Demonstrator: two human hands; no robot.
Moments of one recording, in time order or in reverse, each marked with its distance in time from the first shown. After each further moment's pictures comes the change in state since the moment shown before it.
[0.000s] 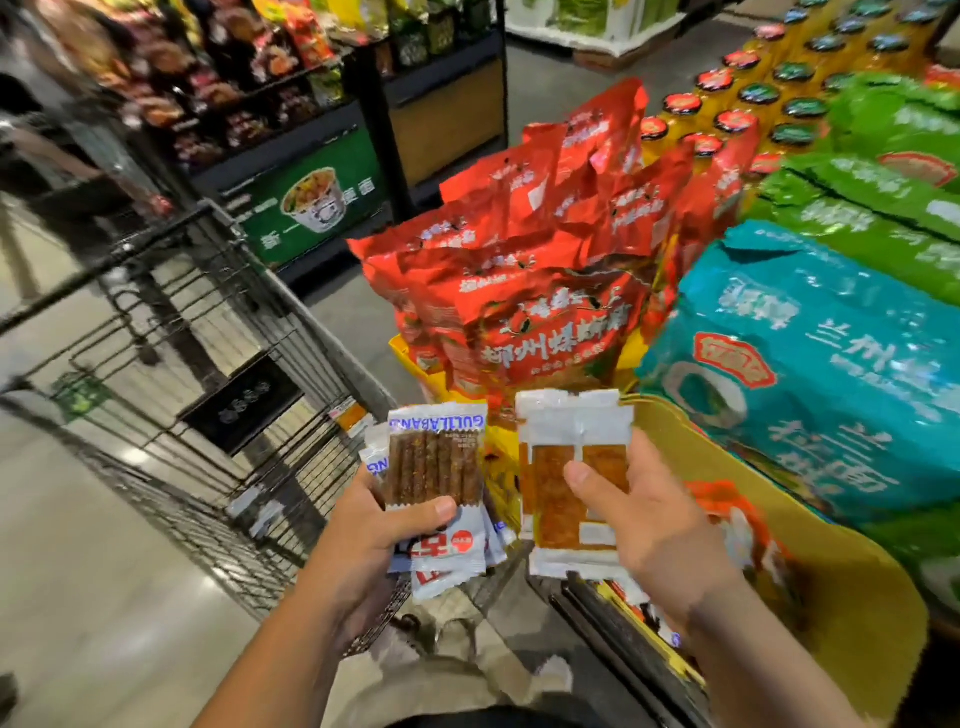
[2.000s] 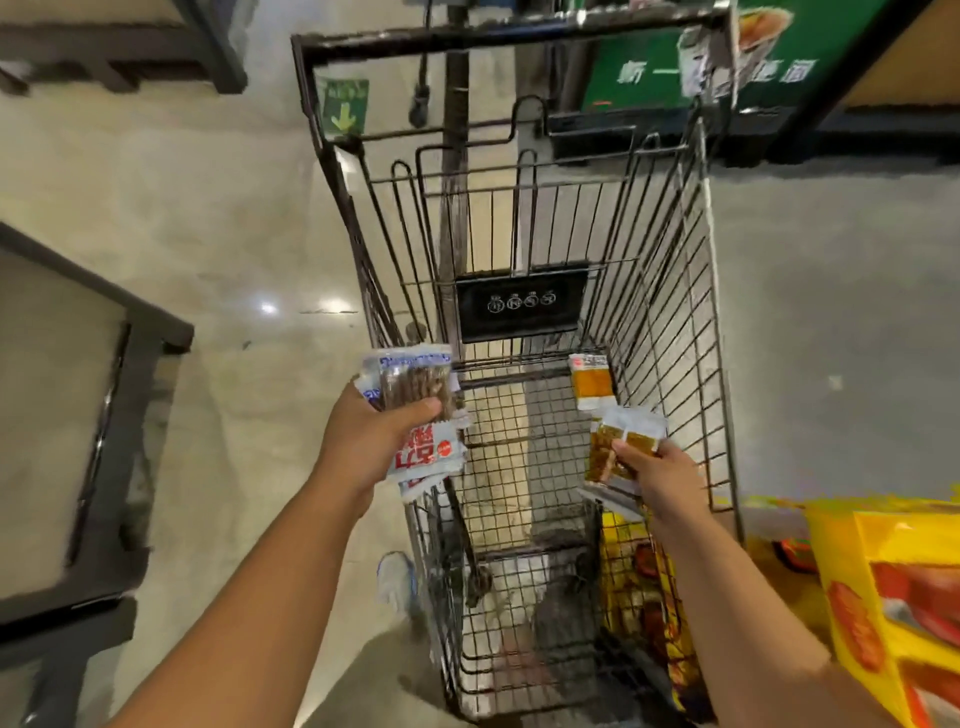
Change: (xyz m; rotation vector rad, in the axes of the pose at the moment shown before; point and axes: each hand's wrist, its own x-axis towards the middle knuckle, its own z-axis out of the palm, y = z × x) left_hand 0.156 0.028 -0.425 -0.200 0.863 -0.050; right_hand 0.340 0.167 0.420 -0.353 -0.298 0.550
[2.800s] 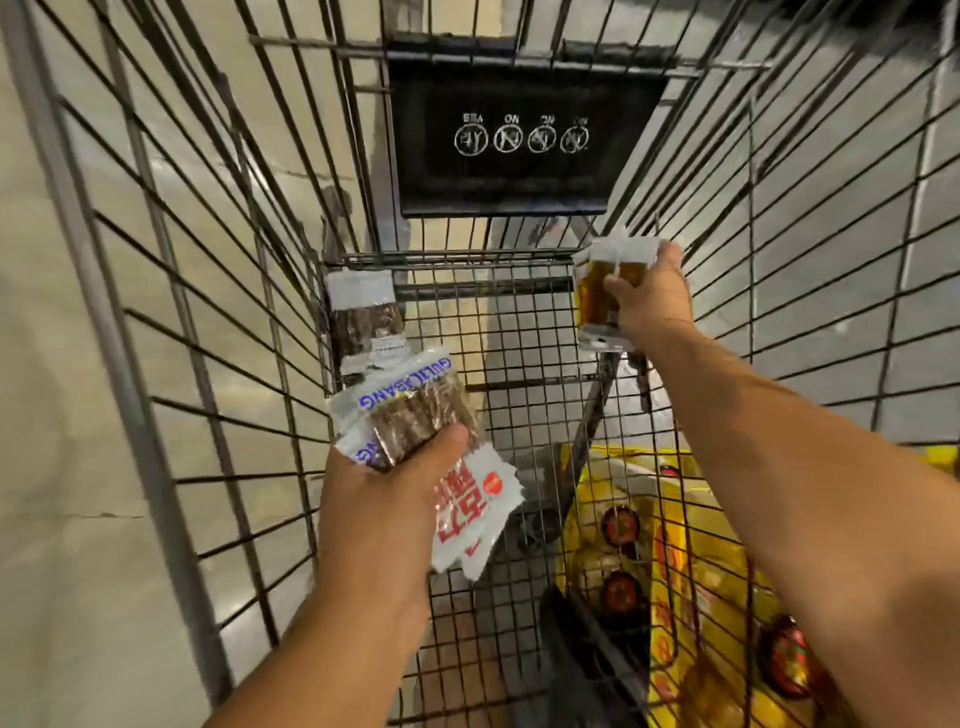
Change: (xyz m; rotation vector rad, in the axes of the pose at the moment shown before) left_hand 0.083 -0.159 0.098 -0.381 0.119 -0.299; right_hand 0.276 0.007 0.084 -0.538 0.120 -0.194
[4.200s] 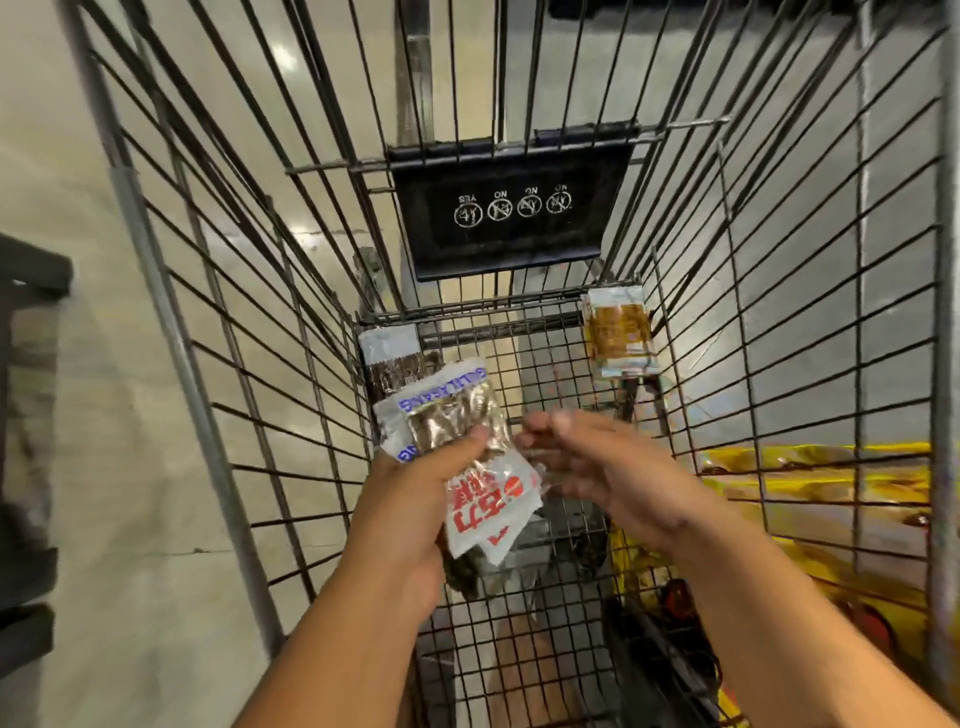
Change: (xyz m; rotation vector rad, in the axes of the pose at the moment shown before) left_hand -0.006 0.028 -0.006 0.075 -0.109 -0.139; right_hand -0.186 0.010 -0.019 0.586 -0.825 0.125
